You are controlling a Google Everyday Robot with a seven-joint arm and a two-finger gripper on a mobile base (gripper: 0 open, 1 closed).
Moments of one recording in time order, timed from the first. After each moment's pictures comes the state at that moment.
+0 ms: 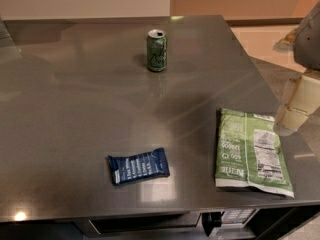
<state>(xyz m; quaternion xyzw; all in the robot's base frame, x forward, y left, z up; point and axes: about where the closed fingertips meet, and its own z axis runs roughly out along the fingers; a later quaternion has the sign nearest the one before) 0.438 -0.217 0.976 -0.60 0.78 -0.03 0.16</state>
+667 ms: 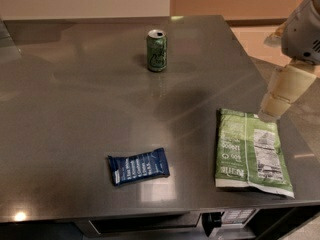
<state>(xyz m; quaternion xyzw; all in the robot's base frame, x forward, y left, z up) 0.465 -0.206 0.975 -0.59 0.78 -0.02 0.18</state>
